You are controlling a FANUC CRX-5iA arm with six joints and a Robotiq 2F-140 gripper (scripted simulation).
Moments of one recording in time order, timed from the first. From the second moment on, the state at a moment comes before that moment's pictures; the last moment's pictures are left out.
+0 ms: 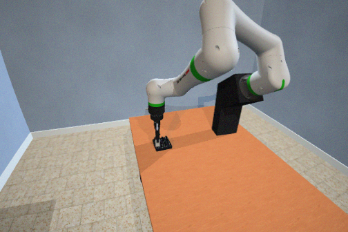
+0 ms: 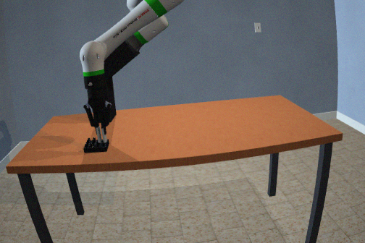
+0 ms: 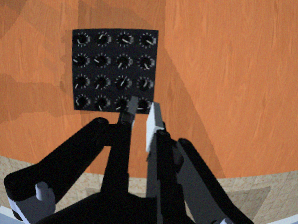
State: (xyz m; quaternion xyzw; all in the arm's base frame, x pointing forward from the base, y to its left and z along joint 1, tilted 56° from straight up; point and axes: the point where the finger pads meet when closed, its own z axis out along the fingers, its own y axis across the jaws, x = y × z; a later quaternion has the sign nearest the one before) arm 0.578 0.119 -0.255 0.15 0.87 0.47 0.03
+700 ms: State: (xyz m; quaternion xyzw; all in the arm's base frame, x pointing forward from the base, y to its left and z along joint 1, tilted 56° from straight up) arm 0.579 0.125 -0.259 0.15 0.87 0.47 0.03
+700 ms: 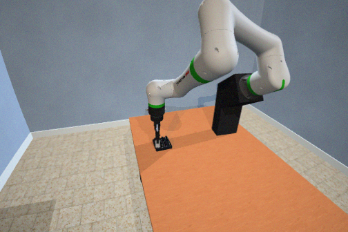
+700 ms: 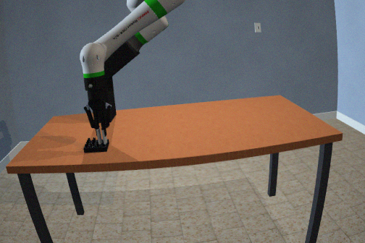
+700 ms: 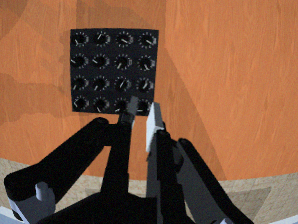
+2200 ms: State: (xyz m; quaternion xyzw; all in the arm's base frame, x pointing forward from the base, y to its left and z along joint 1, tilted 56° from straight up) arm 0.580 0.131 -0.263 0.15 0.87 0.47 0.03
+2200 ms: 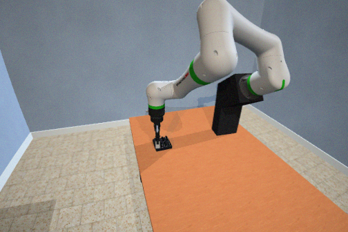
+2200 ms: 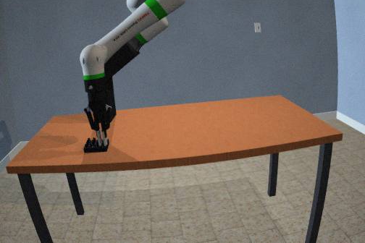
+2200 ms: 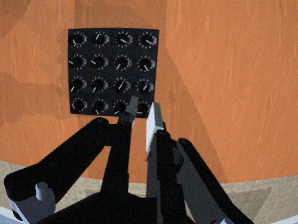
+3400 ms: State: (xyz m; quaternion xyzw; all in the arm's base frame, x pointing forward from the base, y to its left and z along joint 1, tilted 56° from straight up) arm 0.580 0.131 -0.263 0.15 0.87 0.47 0.03
